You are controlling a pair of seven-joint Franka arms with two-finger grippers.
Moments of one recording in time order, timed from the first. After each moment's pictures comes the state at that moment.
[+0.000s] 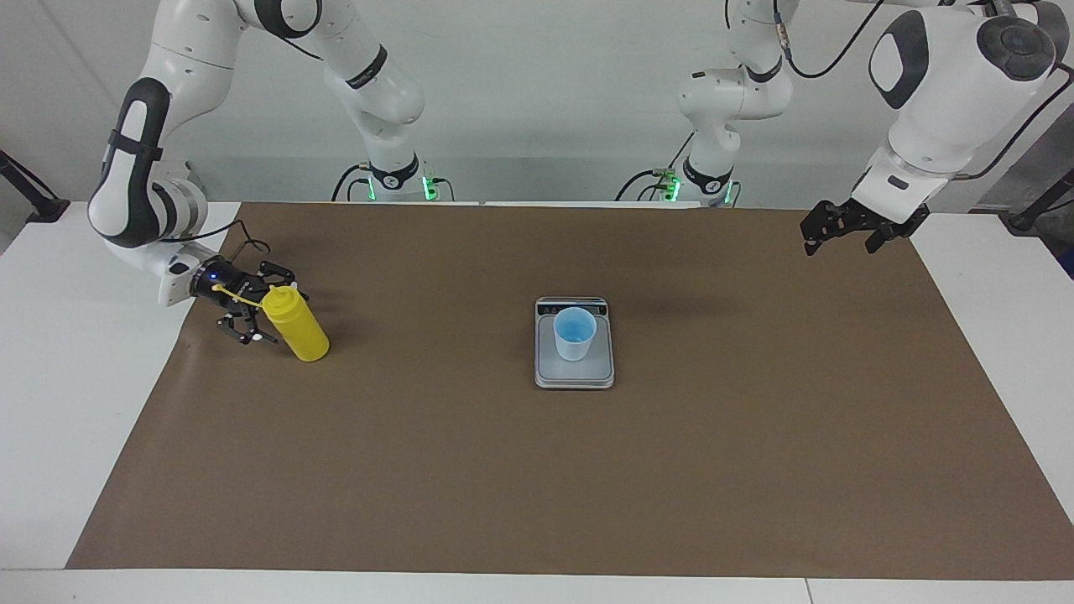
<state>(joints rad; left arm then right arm) -0.04 0.04 -0.04 -1.59 0.03 1.52 -0.03 -0.56 0.33 -0.03 -2.13 1.22 1.68 -2.25</state>
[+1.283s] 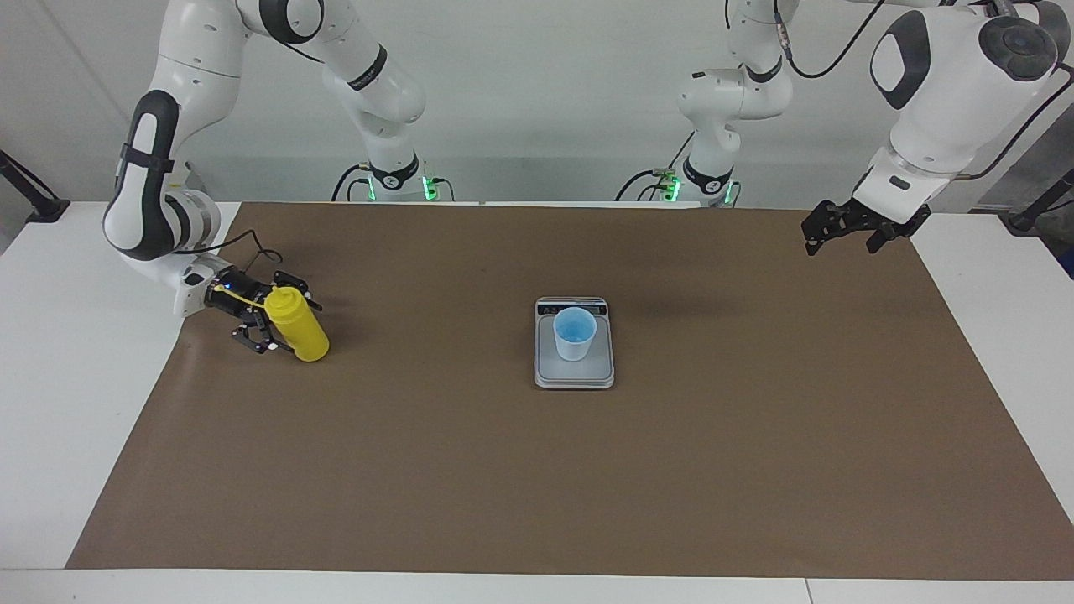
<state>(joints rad) -0.04 0.04 -0.04 -1.59 0.03 1.52 -0.03 -0.52 0.35 -0.03 -2.13 1.26 1.71 -2.27</state>
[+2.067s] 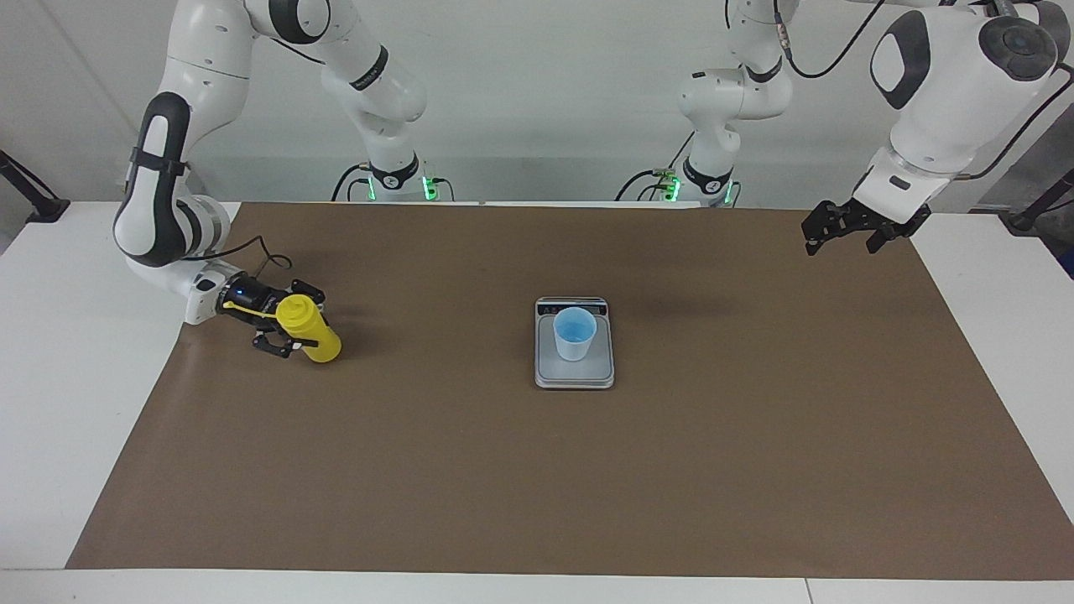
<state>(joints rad) -0.04 0.04 -0.04 -1.59 0.03 1.52 -0.03 -0.42 0.34 -0.03 -2.10 1.28 1.73 -2.27</state>
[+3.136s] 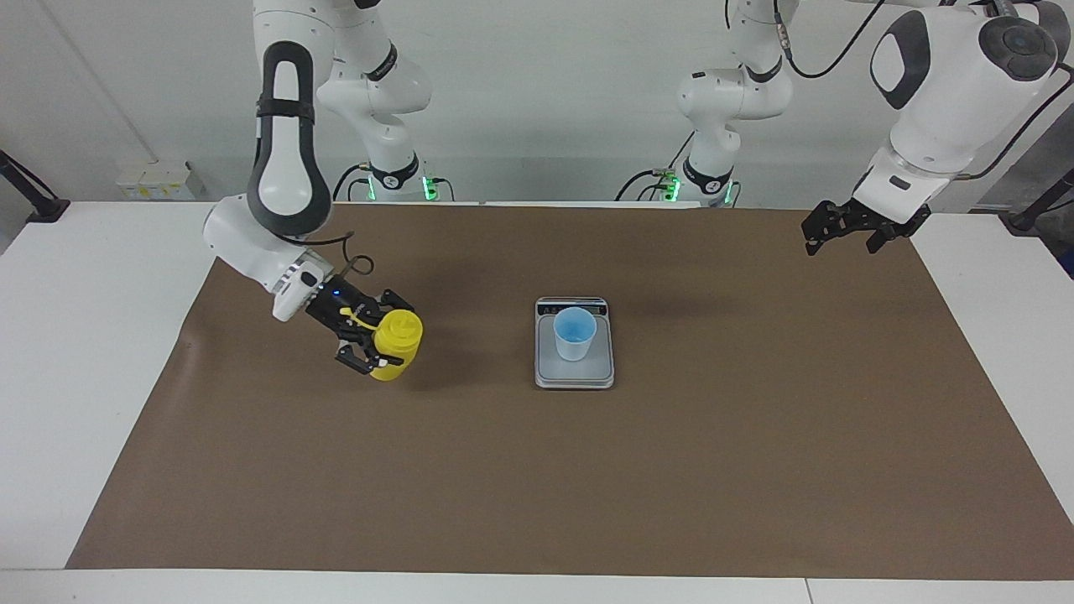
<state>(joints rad) -0.04 0.04 -0.04 -1.59 0.03 1.52 -0.03 0.07 0.17 -0.02 -2.10 1.28 2.33 -2.01</state>
